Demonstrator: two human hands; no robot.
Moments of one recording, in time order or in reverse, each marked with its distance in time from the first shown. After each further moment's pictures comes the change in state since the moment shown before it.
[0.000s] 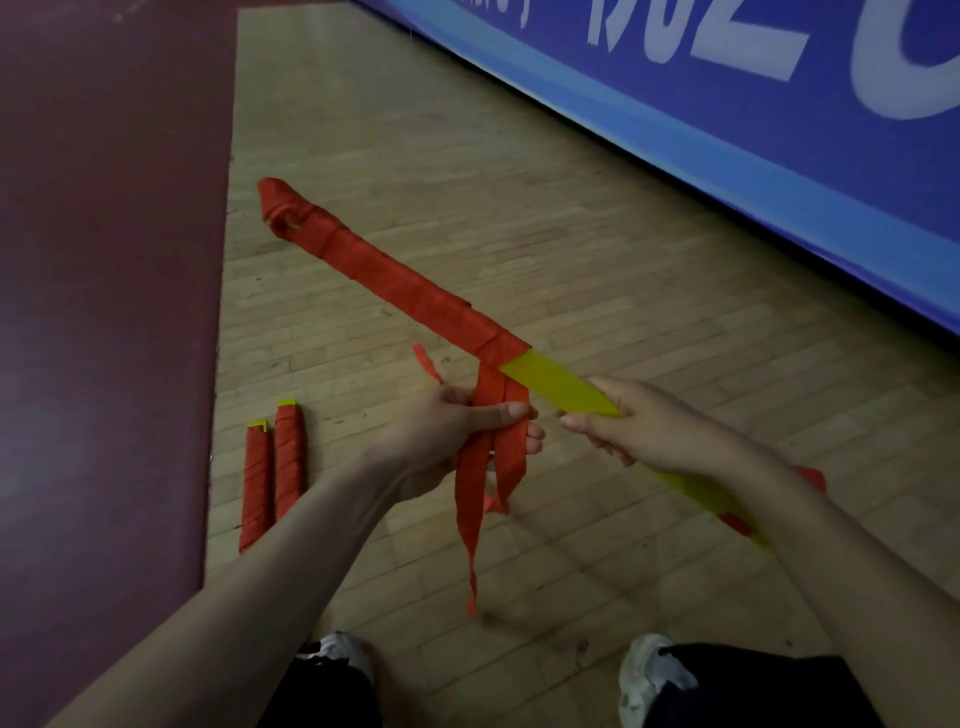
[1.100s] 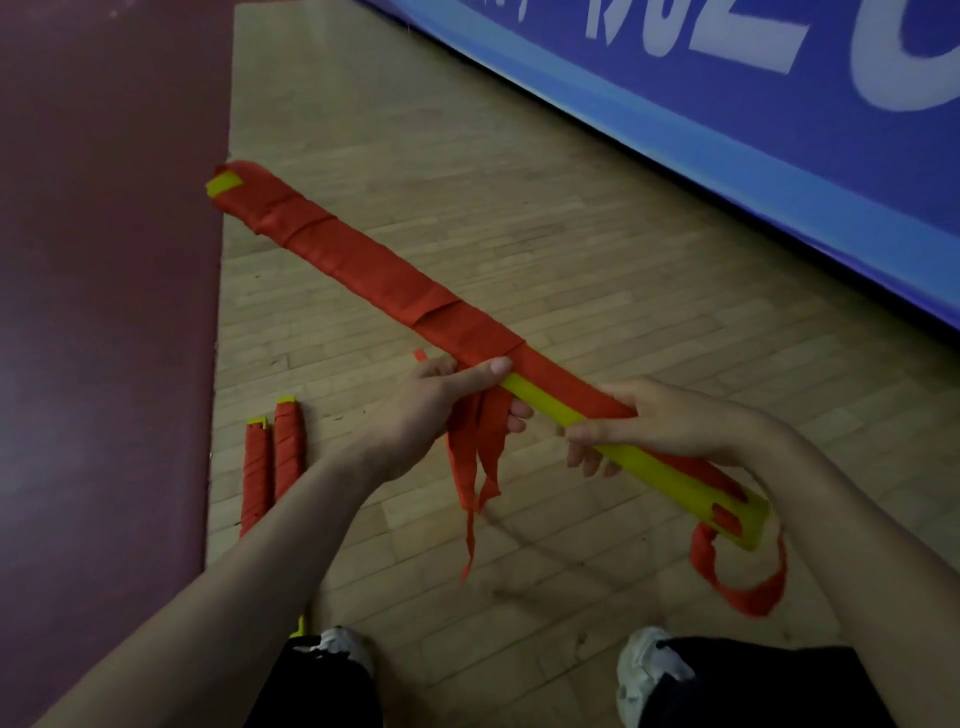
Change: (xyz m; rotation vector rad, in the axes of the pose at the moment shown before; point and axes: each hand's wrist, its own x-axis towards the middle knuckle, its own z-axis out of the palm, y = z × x) left_hand -0.001 0.009 -0.003 0.170 0.016 0.235; right_hand -0.017 -0.020 -0.016 0.205 -0.266 0.121
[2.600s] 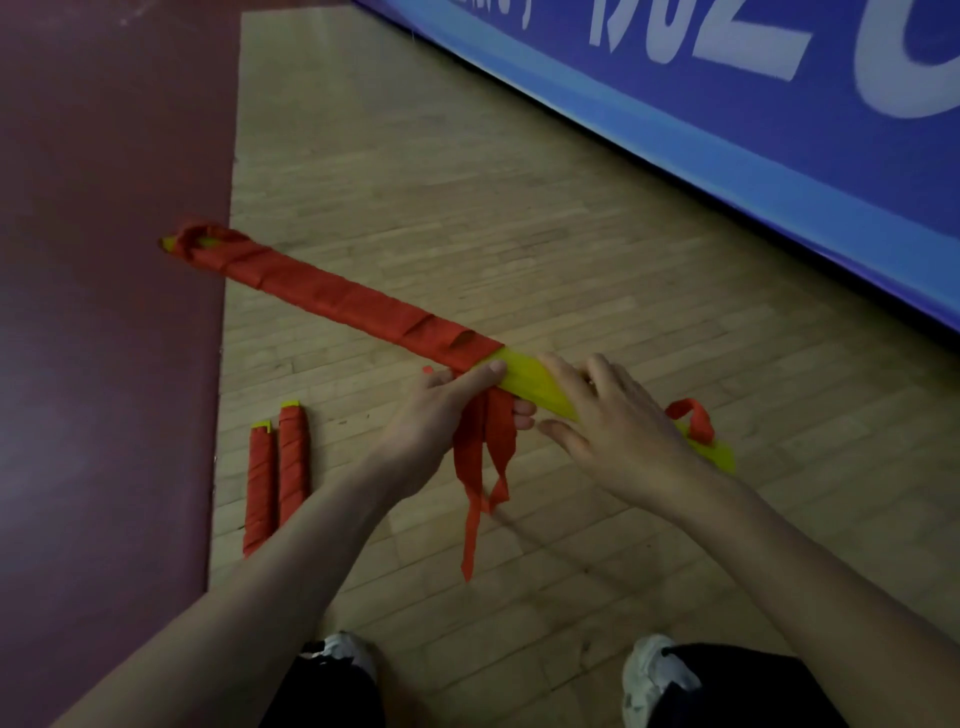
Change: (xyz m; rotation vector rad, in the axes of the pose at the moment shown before) left_hand 0.000 -0.006 0.008 -0.144 0.171 -0.026; right_hand 0.029 0.011 0.039 -0.900 0.550 -0.192
